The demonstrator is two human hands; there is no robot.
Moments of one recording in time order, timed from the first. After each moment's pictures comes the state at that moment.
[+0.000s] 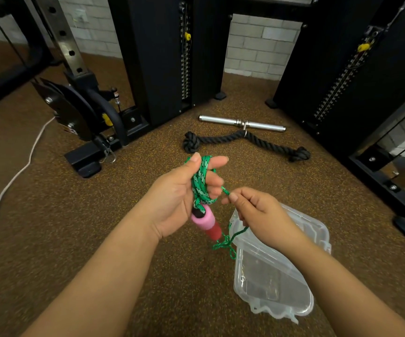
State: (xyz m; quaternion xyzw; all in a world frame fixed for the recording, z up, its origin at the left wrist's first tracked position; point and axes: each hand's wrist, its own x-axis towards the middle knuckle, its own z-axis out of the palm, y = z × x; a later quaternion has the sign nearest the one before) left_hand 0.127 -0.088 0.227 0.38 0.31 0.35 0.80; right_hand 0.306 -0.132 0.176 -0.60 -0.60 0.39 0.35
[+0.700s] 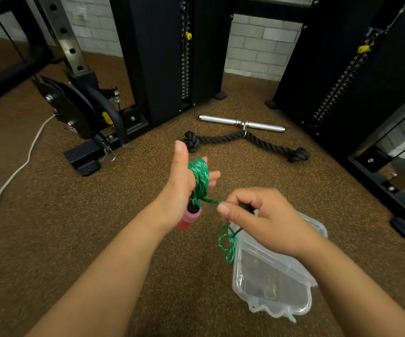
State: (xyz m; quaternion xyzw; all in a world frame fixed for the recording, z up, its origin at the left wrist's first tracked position) left_hand 0.133 -0.086 0.219 0.50 0.45 0.27 0.69; right_hand 0.299 -0.146 0.221 -0.52 -0.73 0.32 0.31
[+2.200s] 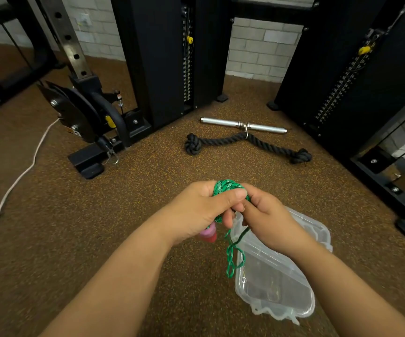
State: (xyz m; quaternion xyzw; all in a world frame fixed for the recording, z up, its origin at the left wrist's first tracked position) left_hand 0.140 -0.103 0.226 0.60 0.38 0.23 0.66; right_hand 0.300 -0.138 0.197 -0.53 -0.65 0.41 0.37
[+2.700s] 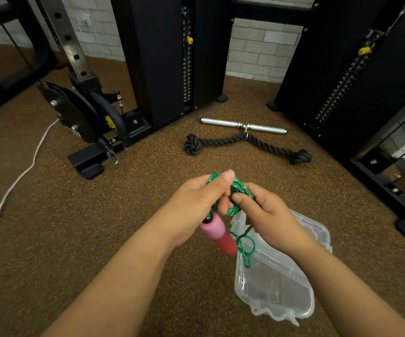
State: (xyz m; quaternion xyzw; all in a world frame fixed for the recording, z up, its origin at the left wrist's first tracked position) left_hand 0.145 -0.105 0.227 0.52 0.41 0.32 0.68; right_hand 0.307 -0.138 0.192 -0.54 -0.63 0.40 0.40
